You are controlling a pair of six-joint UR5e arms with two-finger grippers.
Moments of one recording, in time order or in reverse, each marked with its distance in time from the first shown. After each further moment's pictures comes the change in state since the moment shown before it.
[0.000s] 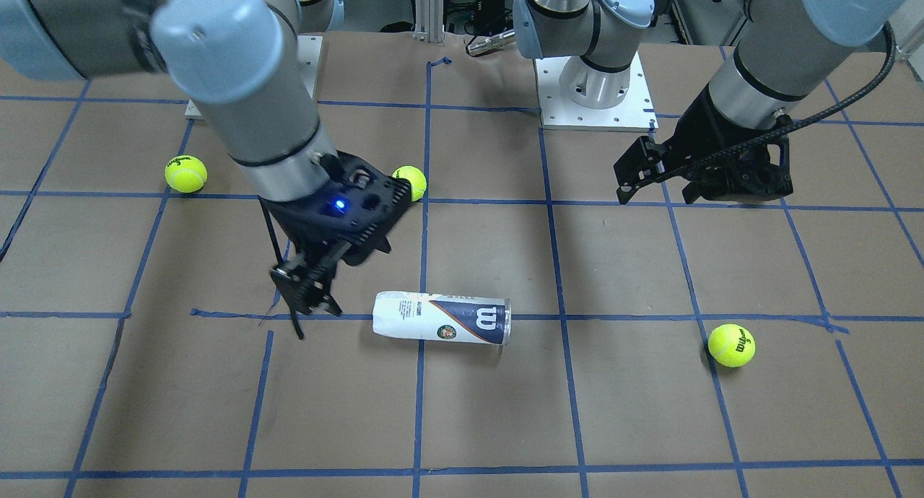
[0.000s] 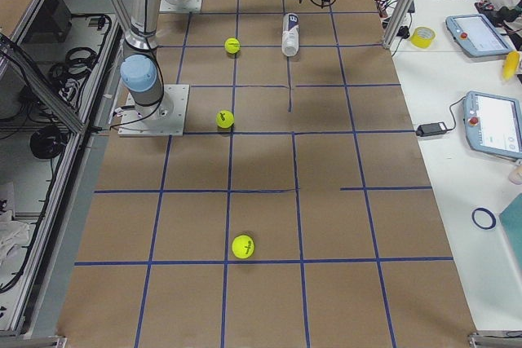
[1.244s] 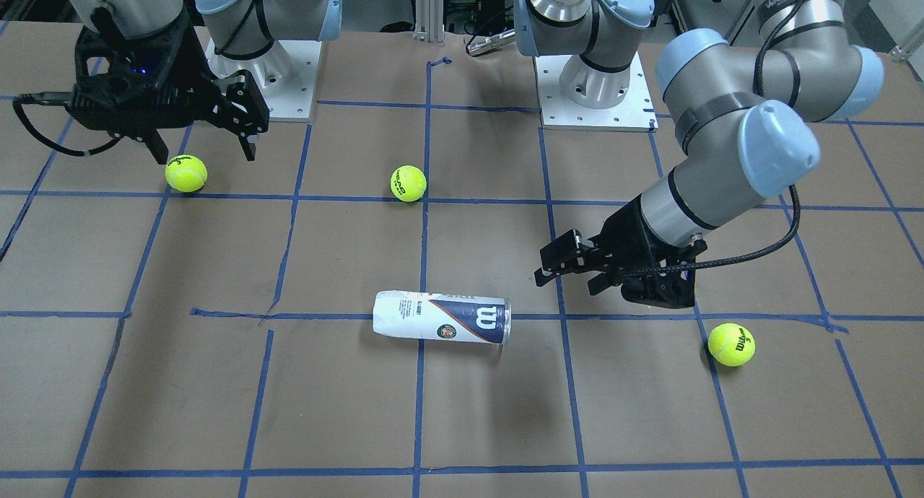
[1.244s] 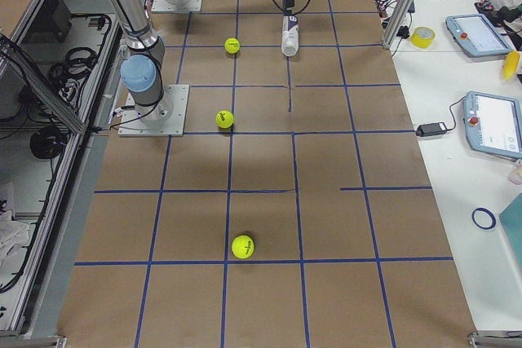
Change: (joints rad) left arm -0.043 -0.218 -0.117 0.374 -0.325 -0.013; right arm -0.144 -0.253 0.136 0.274 -0.207 0.737
